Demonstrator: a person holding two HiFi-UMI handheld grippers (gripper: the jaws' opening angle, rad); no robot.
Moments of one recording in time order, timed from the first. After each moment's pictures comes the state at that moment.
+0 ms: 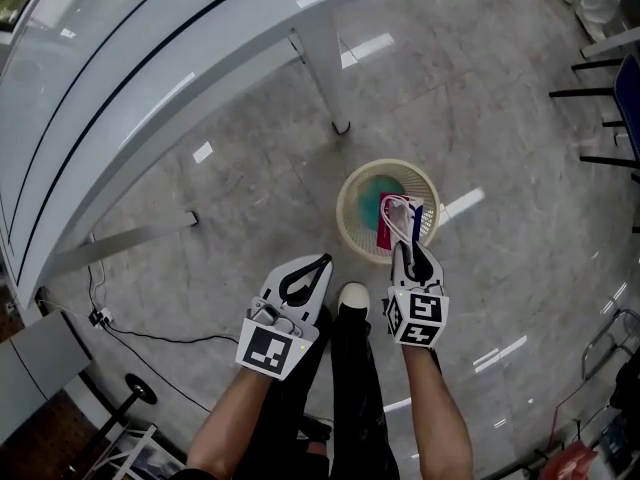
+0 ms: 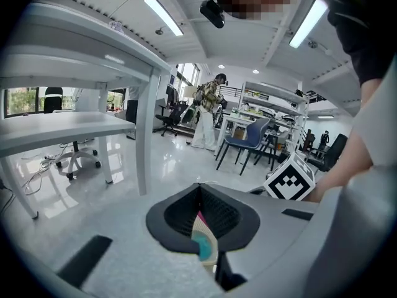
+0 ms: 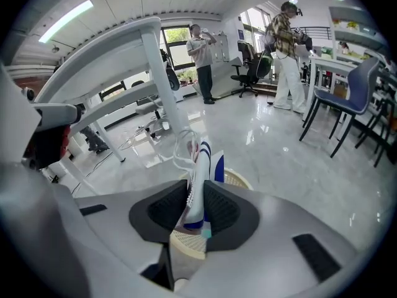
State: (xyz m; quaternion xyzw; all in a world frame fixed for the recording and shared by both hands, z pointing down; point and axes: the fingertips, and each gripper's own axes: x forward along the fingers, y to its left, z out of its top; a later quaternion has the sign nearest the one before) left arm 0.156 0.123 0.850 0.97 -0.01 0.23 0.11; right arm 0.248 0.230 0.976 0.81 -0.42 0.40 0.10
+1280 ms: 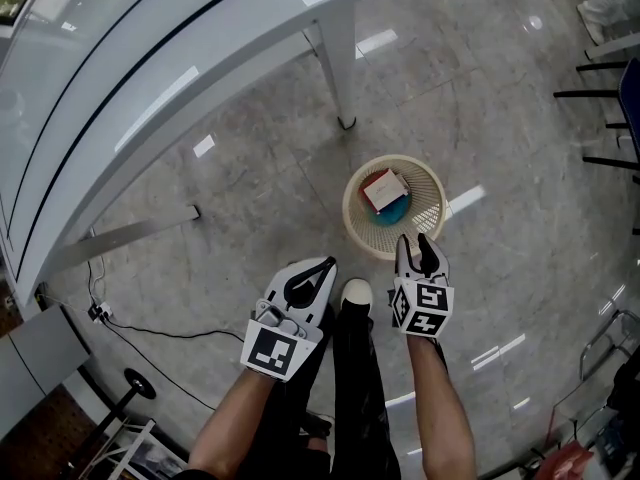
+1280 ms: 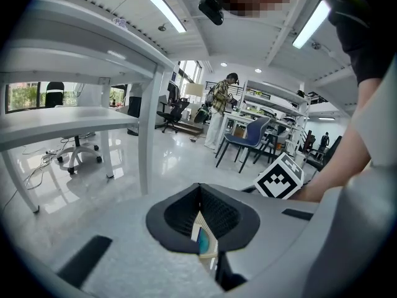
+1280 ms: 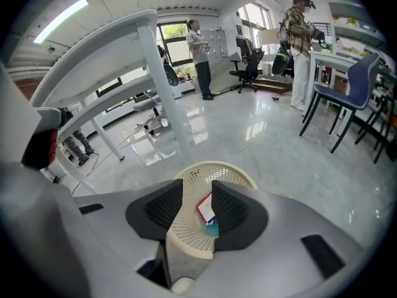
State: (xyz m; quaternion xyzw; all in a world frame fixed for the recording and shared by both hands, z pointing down) left arm 0.141 0.124 0.857 0.96 -0.01 0.24 0.12; right arm 0.247 0.227 0.993 0.81 -0.41 0.41 0.09
